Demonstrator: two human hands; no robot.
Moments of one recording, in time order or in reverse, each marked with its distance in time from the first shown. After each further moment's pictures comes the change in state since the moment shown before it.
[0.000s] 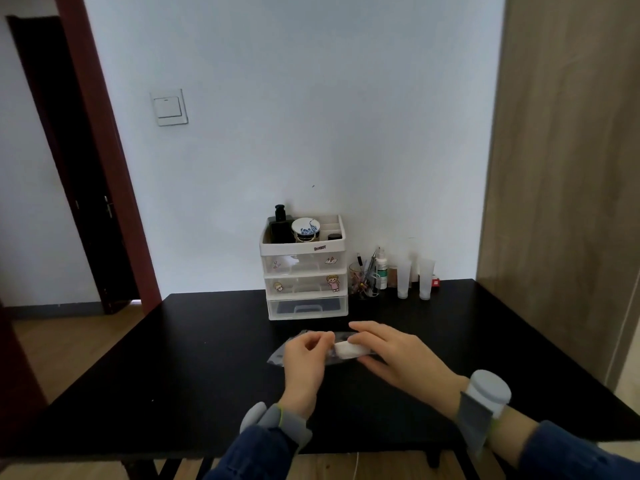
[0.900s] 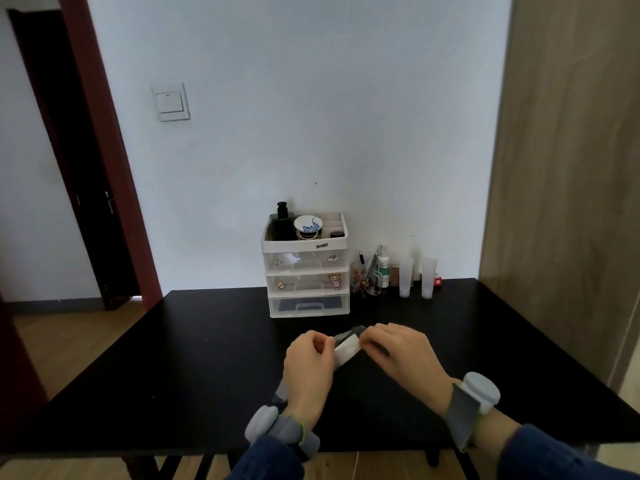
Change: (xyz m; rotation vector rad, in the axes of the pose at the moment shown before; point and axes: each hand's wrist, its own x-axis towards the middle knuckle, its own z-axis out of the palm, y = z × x) left_hand 0.003 -0.016 0.000 0.506 0.129 0.244; right_hand 0.001 0.010 0.021 -0.043 0.145 0.082
